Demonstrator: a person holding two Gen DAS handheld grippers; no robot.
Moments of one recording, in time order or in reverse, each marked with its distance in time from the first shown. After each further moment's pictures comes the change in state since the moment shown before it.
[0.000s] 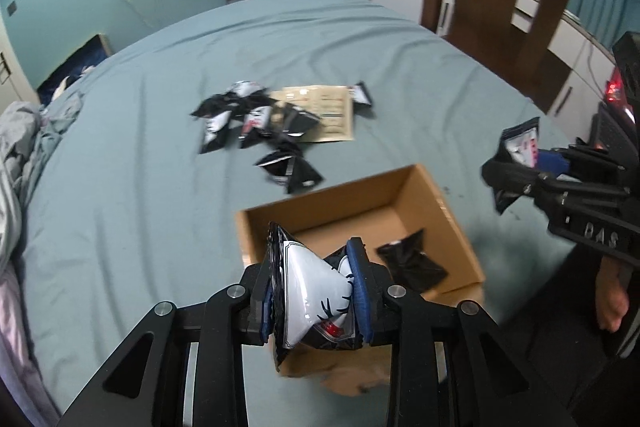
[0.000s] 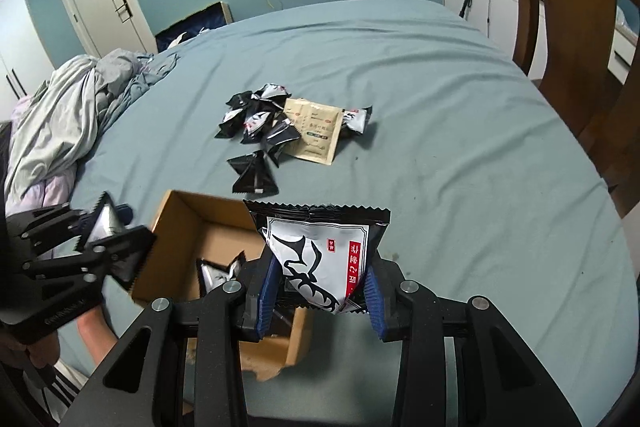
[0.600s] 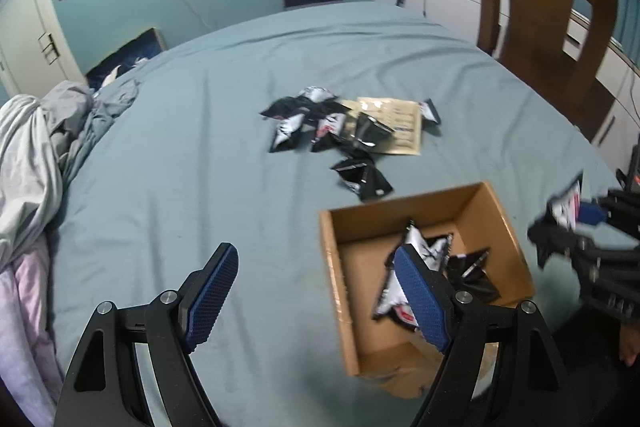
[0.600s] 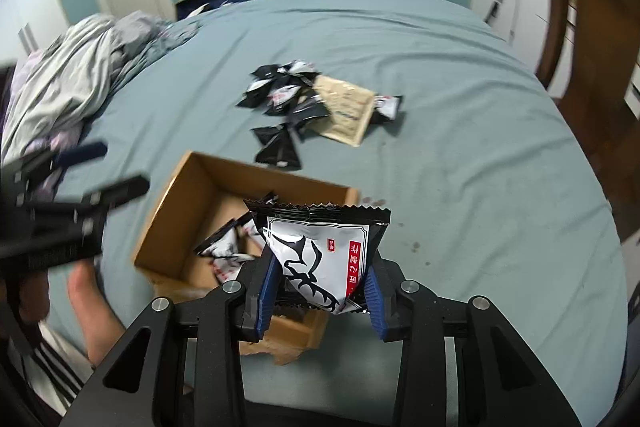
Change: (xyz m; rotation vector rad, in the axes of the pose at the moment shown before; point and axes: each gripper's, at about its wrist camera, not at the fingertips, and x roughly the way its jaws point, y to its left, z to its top) left arm -0.013 0.043 -0.009 -0.114 -0.054 0.178; right arm 0.008 0.035 -0.007 -0.135 0.054 0.001
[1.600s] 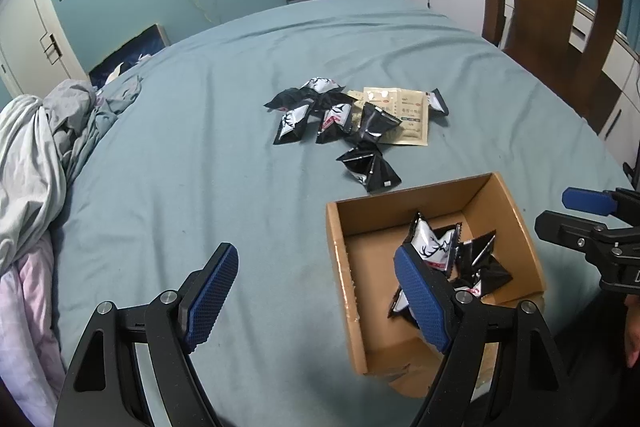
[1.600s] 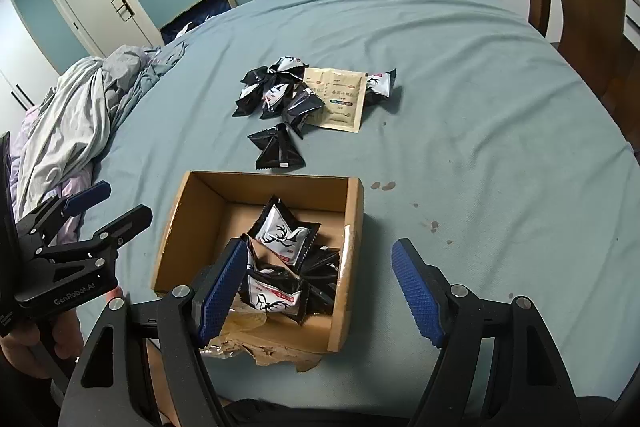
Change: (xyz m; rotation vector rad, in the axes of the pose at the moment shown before) left arm 0.008 -0.004 -0.003 0.023 0.029 0.025; right arm 0.008 -0.027 0.002 0.215 0.024 0.087
